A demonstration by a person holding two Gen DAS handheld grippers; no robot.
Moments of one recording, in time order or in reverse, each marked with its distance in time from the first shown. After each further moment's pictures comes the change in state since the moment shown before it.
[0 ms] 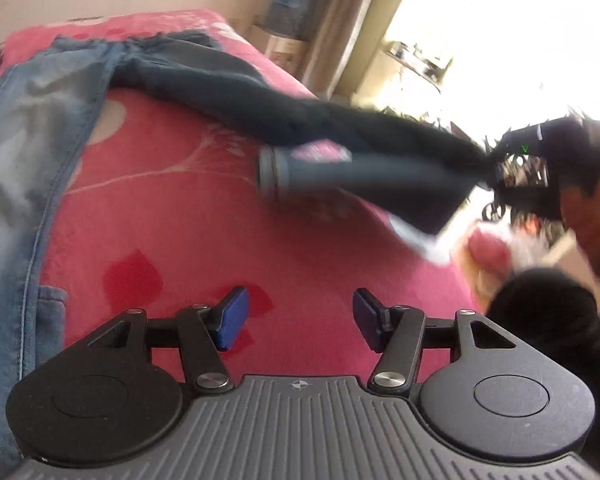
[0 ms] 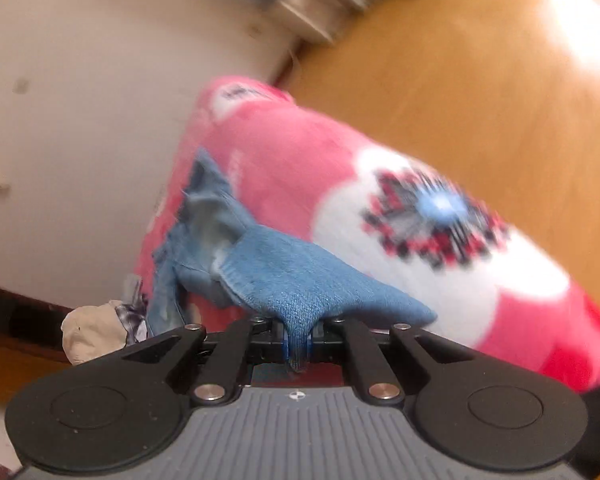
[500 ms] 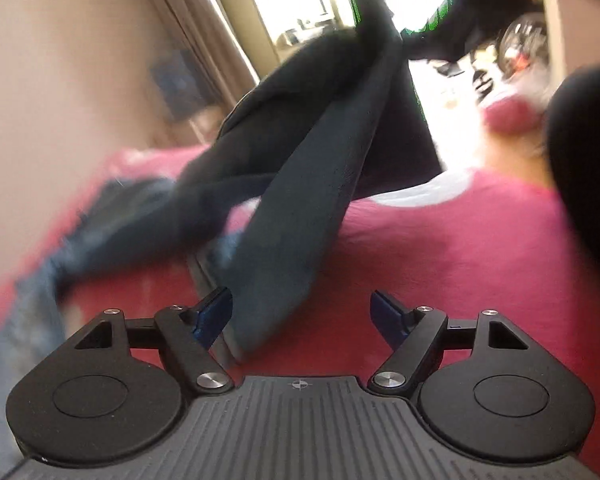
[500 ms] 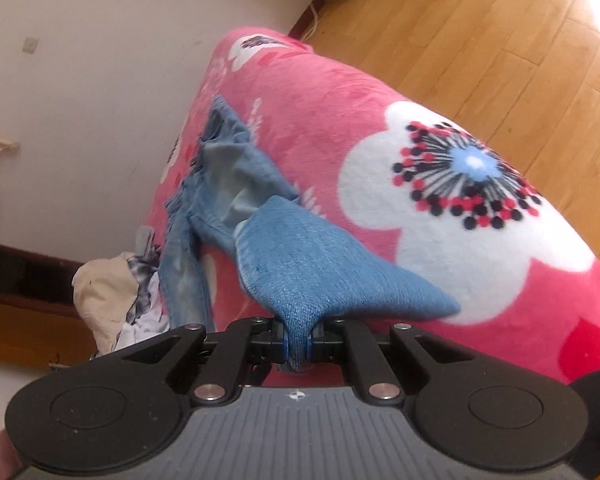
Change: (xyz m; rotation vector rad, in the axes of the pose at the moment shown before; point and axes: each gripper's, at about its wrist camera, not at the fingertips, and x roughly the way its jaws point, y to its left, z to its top) left arm 0.086 -0.093 -0.031 0.817 -0.112 0.230; right arm 0.005 0.020 -0.005 -0.076 0.127 0.040
